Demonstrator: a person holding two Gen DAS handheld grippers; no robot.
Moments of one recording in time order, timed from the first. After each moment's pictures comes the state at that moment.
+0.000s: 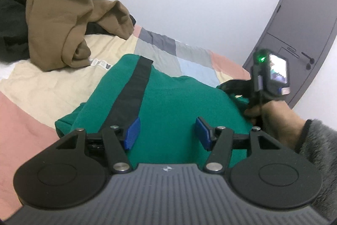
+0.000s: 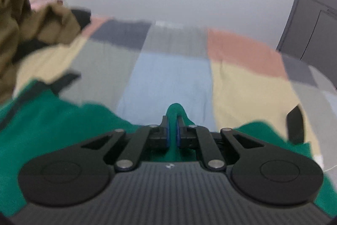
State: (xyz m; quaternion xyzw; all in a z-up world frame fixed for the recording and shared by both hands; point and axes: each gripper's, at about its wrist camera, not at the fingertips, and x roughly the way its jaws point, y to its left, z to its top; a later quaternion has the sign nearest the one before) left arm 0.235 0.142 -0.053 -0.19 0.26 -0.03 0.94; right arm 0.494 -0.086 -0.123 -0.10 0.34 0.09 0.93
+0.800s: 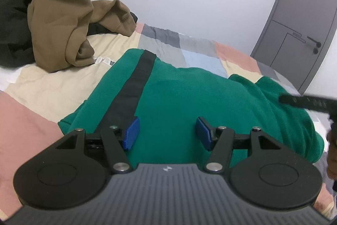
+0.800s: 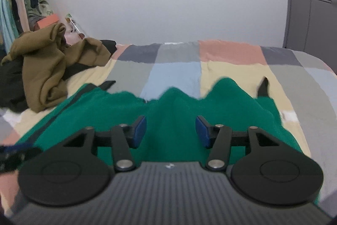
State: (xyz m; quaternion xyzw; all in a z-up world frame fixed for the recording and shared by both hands) left arm 0.233 0.128 -0.057 -0.15 0.28 -0.01 0.95; right arm 0.327 -0.179 -0.060 0.00 0.28 0.14 0.95
